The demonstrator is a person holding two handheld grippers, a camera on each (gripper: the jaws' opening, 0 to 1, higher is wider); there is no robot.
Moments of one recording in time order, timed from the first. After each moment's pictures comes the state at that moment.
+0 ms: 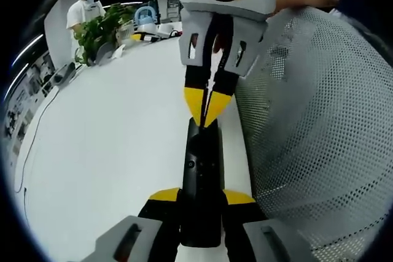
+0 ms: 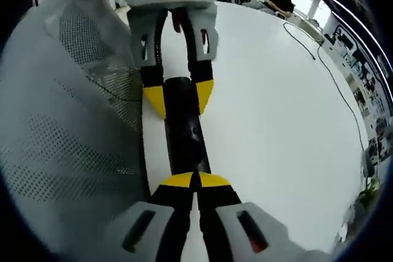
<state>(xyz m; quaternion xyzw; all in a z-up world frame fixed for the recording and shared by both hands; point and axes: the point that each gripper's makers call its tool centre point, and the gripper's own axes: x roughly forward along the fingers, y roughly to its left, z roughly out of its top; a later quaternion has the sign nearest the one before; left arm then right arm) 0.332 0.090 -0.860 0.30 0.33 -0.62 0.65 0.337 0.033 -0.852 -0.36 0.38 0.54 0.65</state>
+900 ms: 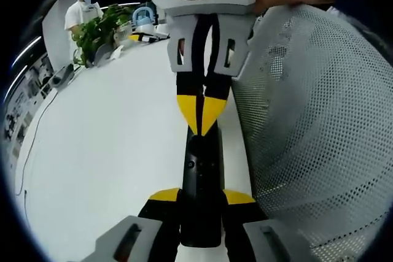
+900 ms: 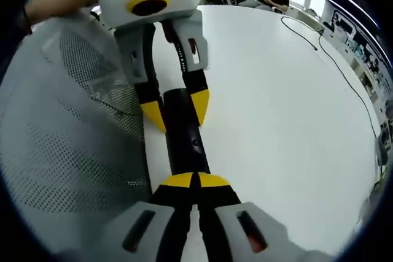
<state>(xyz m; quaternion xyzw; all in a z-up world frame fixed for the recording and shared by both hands) 0.332 0.090 -0.860 0.31 0.33 -0.62 0.65 0.337 0.045 -0.850 -0.31 0.40 0.57 0.65</state>
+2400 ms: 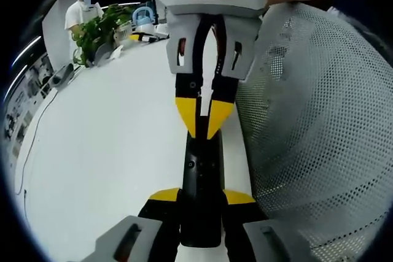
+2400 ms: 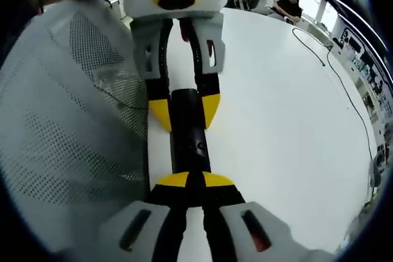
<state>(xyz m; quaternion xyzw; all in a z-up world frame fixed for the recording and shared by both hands) 0.332 0.090 -0.860 0.30 0.33 -0.62 0.65 0.334 0.051 -0.851 -0.35 0.36 0.59 0.63</state>
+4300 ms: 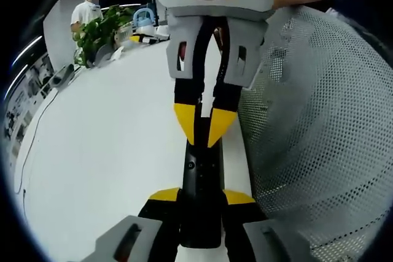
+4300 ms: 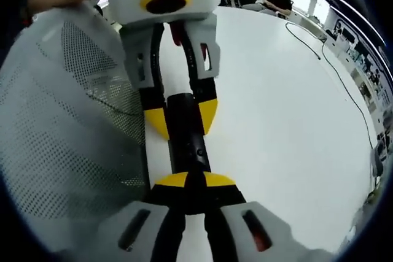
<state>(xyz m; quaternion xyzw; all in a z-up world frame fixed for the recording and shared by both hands) 0.332 0.090 -0.859 0.30 0.32 -0.62 0.65 0.335 0.059 -0.851 -0.34 0.38 0.57 0.65</state>
